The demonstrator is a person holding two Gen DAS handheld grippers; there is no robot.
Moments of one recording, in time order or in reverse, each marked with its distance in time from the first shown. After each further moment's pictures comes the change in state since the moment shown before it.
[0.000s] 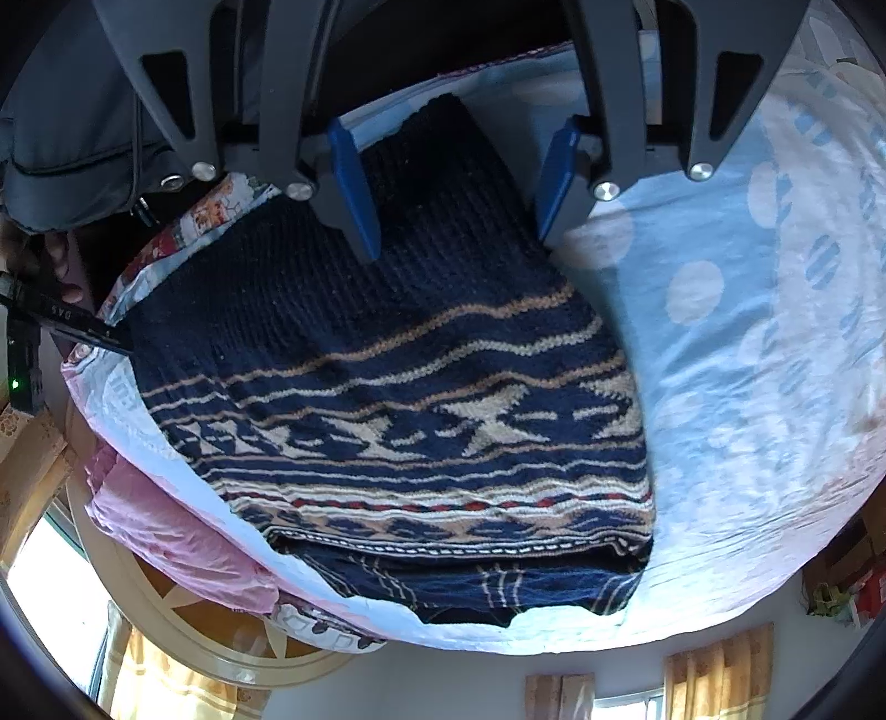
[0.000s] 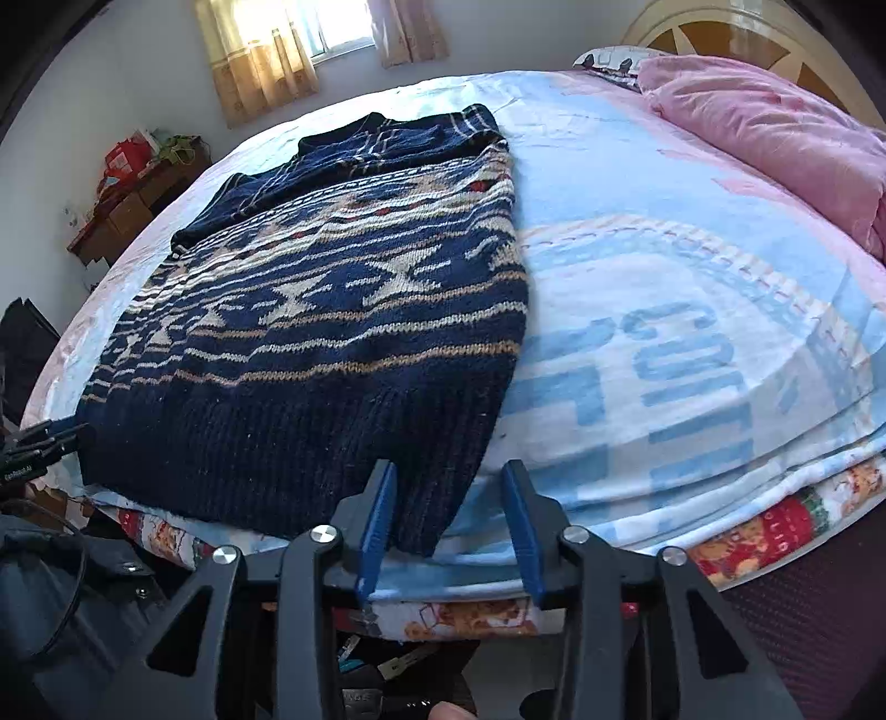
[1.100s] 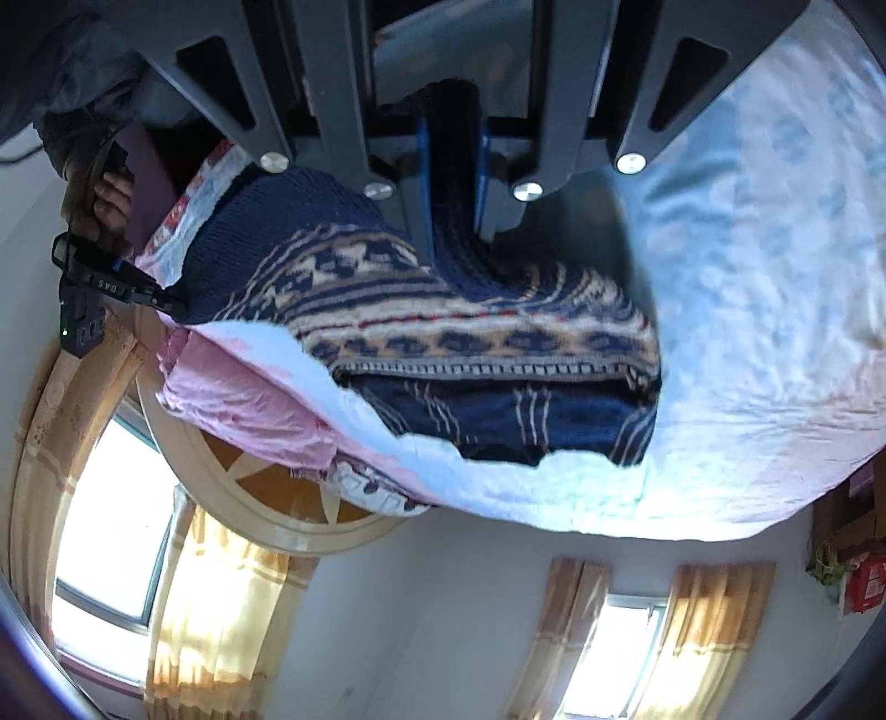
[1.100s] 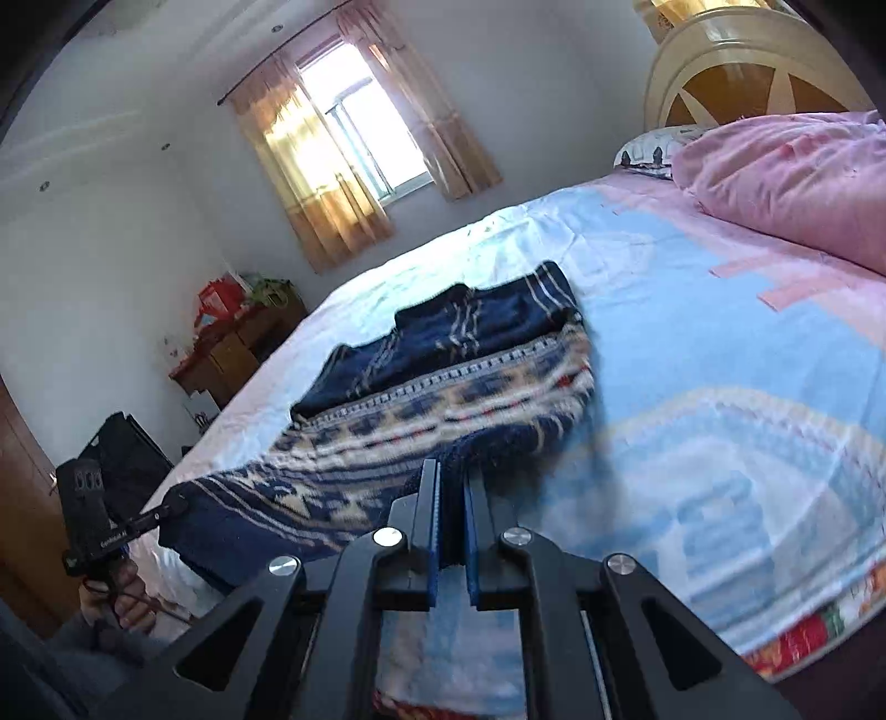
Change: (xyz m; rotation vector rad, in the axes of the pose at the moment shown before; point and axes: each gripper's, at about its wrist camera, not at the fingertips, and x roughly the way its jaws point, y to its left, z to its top) left arm -0.073 0.023 0.042 -0.036 -0.363 -0.190; right arm -0.065 -0.002 0.052 0.097 -0.366 0.304
